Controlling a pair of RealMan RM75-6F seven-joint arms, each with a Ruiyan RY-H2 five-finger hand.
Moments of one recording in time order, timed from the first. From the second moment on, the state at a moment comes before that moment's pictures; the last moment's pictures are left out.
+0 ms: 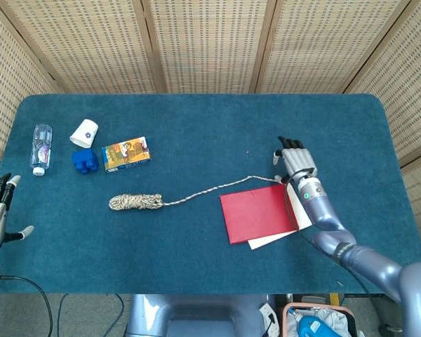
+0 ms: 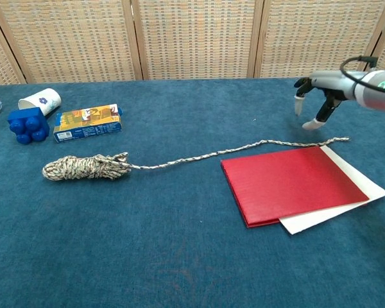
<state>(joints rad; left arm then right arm) -0.20 -1.11 -0.12 -1.61 1.27 1.33 0.15 0.87 -1.60 0.28 -0.98 -0.89 0.64 -0.22</state>
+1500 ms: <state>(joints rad) -0.21 -1.11 -0.12 -1.59 1.24 1.31 0.13 0.93 -1.83 0.23 -0.63 -0.93 0.58 -0.30</state>
